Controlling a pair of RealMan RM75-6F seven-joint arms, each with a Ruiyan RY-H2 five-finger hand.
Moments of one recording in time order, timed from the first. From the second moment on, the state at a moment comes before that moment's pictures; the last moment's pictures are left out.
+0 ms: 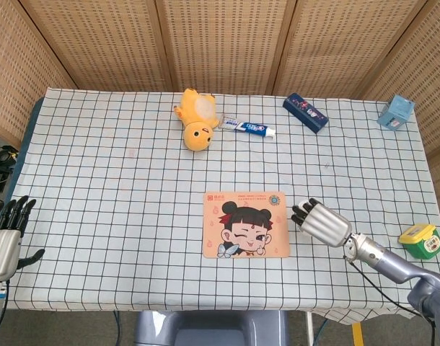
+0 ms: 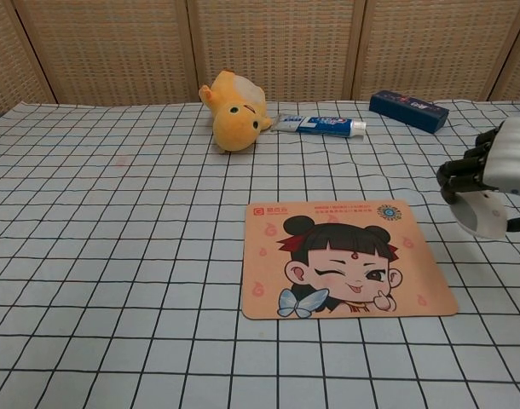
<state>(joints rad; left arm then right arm) -0.10 -1.21 -0.05 -1.56 1.45 1.47 0.19 0.66 -1.49 -0.19 -0.73 -1.96 1.45 -0.04</state>
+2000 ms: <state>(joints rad) -0.12 -1.20 -0.05 -1.54 1.42 1.42 0.12 0.89 -1.66 -0.13 -0.90 -1.98 1.13 -0.42</state>
